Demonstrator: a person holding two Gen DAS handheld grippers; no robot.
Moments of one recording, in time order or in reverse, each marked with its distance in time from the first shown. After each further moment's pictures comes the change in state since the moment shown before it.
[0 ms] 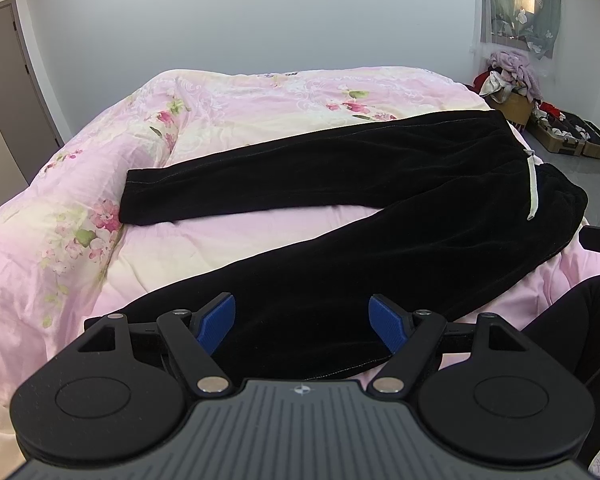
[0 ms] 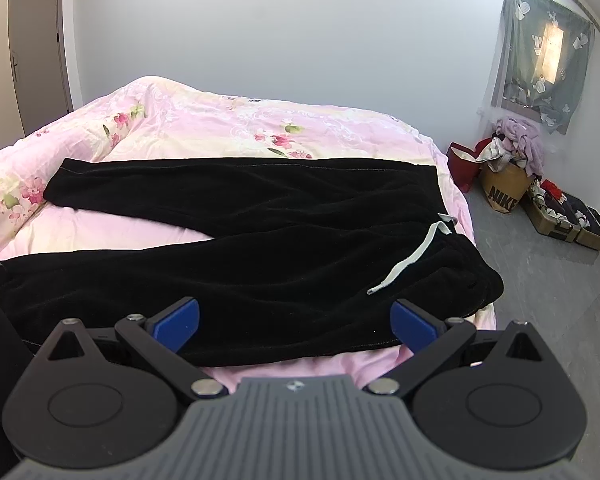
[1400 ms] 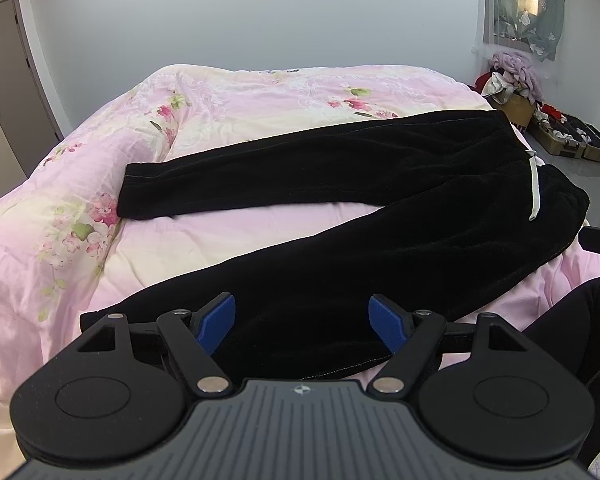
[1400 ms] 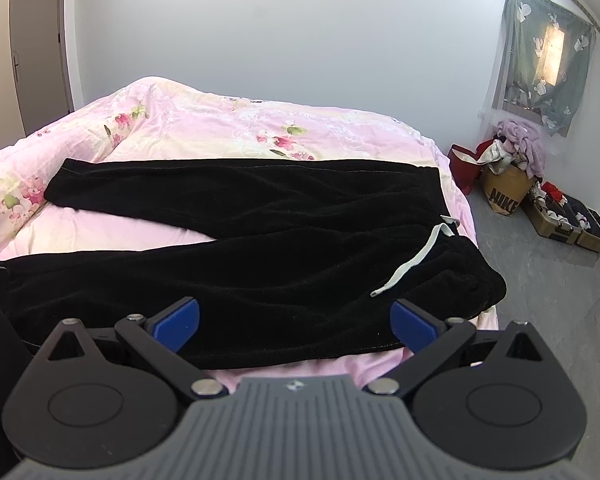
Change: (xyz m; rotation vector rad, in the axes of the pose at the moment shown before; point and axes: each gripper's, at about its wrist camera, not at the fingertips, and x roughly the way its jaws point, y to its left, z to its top) left arm 0.005 0.003 0.000 -0.018 0.008 -0.005; right arm 0.001 0.001 0.000 -0.006 -0.004 0.003
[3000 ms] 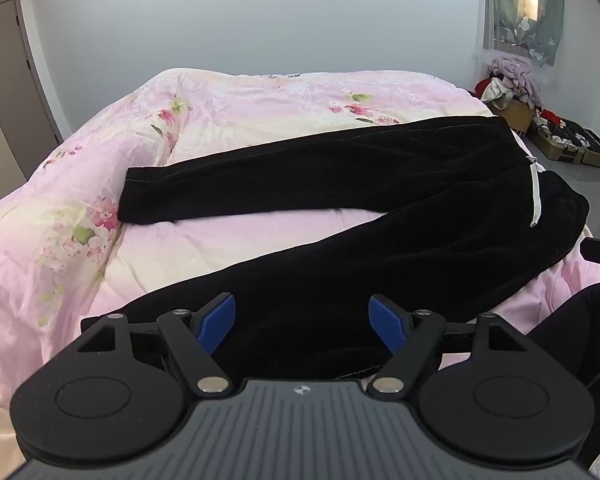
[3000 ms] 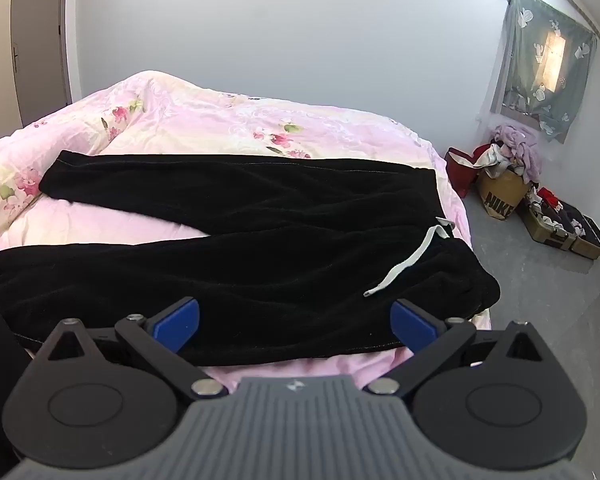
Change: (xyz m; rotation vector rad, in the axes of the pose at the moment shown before) left arm -0.004 0.004 0.001 -0.009 -0.018 -0.013; right arm 0.004 0.004 0.003 -0.021 0.002 -0.025
